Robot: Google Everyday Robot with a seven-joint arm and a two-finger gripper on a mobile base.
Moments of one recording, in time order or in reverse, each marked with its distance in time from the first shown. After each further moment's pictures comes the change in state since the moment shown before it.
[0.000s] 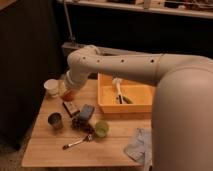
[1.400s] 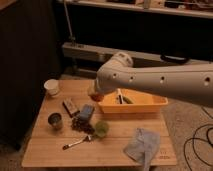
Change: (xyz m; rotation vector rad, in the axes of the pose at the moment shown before) arm 0.064 -0.105 -0.069 0.237 -0.151 0.313
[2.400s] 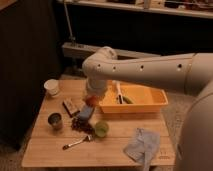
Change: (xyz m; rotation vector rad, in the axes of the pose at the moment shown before) arm 0.034 0.030 0.018 0.096 0.264 0.036
